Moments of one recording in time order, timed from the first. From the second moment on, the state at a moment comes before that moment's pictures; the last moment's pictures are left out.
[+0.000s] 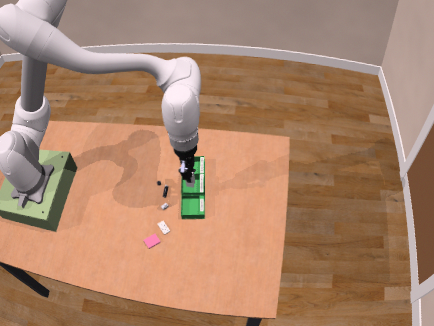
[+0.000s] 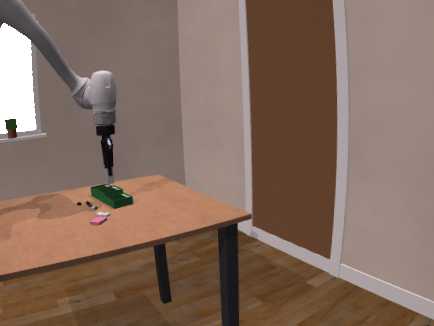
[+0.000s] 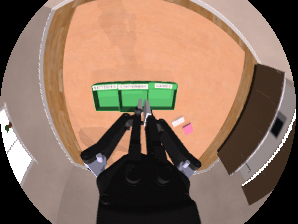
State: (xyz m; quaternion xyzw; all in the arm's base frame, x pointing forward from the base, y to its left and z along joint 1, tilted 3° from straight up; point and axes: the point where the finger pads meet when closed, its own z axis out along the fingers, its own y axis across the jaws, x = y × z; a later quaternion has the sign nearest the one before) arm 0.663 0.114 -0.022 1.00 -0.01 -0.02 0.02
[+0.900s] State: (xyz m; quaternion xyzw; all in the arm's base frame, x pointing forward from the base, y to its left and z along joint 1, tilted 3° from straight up) arm 0.654 0.148 -0.058 1.00 -0.01 -0.02 0.02
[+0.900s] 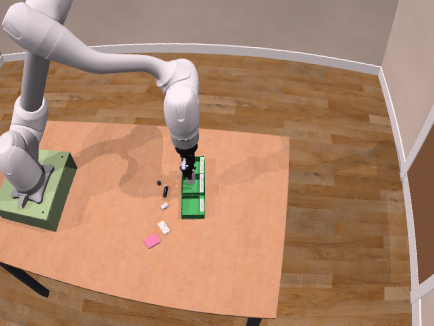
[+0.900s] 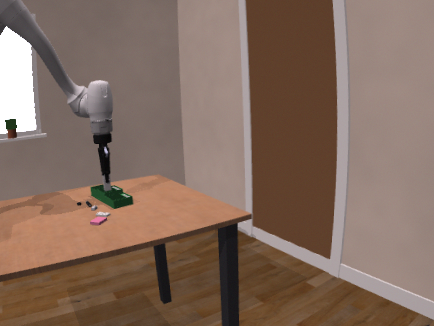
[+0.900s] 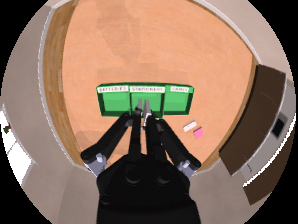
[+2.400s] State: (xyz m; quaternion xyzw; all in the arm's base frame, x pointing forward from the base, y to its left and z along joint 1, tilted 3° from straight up) arm 0.653 0.147 -0.083 1.00 -0.01 -0.02 0.02
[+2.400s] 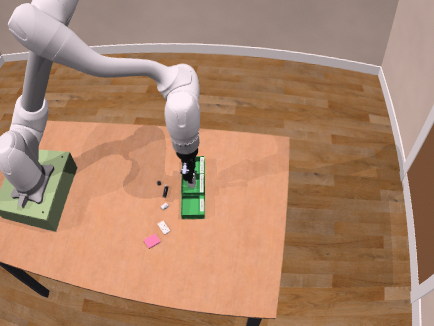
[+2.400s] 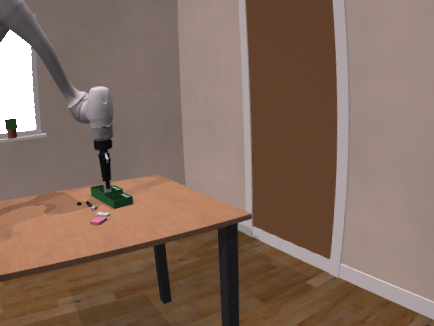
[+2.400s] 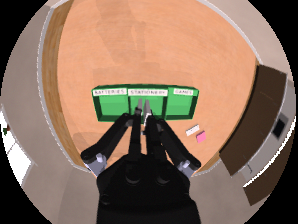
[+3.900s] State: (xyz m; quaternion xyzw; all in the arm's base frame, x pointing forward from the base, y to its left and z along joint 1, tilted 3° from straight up) arm 0.655 0.149 -0.031 1.00 -0.01 -0.02 0.02
